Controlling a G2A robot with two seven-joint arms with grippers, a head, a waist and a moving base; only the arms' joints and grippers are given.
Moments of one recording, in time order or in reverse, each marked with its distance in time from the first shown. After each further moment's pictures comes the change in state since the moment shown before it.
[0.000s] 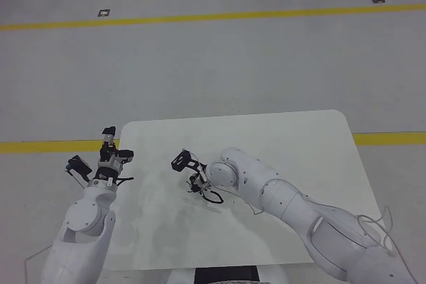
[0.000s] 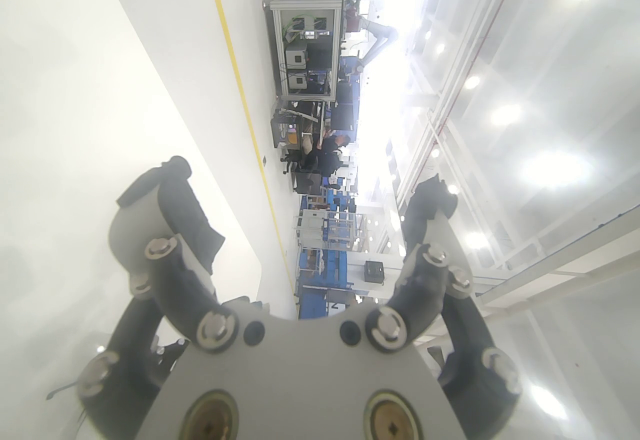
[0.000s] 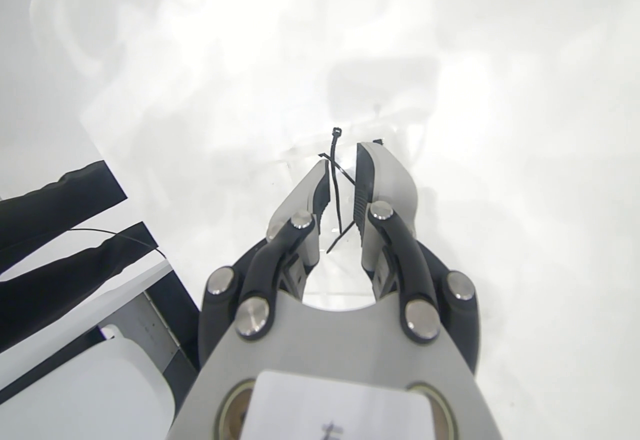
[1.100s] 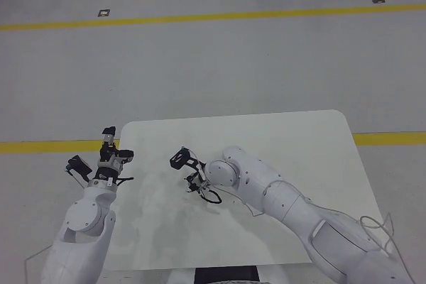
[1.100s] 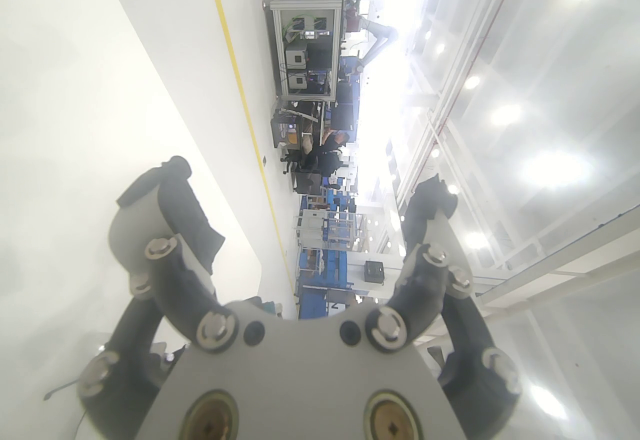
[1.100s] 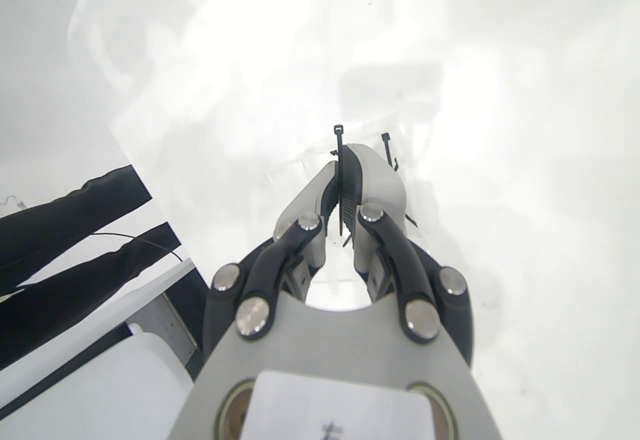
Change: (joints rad) left arm 0.000 0.000 0.000 0.000 0.000 0.000 0.000; right arm -0.049 0.016 0.093 -0.112 -0.028 0.041 0.076
